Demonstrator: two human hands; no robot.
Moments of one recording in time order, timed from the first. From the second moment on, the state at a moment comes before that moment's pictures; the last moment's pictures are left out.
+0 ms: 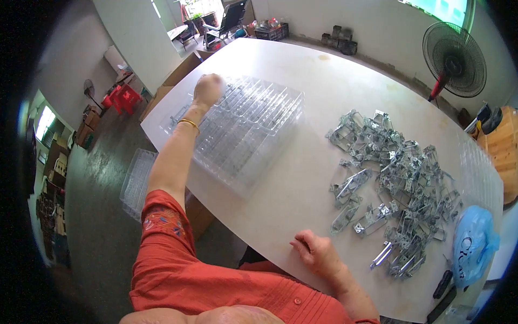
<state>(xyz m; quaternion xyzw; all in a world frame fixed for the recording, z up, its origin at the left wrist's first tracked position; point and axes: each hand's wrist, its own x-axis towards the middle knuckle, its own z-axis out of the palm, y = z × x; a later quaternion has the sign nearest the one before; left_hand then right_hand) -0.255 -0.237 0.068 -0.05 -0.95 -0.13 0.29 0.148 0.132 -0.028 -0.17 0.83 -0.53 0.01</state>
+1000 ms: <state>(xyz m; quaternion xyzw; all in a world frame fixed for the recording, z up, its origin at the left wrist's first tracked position) -0.004 -0.043 0.080 -0.39 -0.81 -0.37 0.24 0.150 0.127 -0.034 -0.22 0.83 -0.49 -0.12</state>
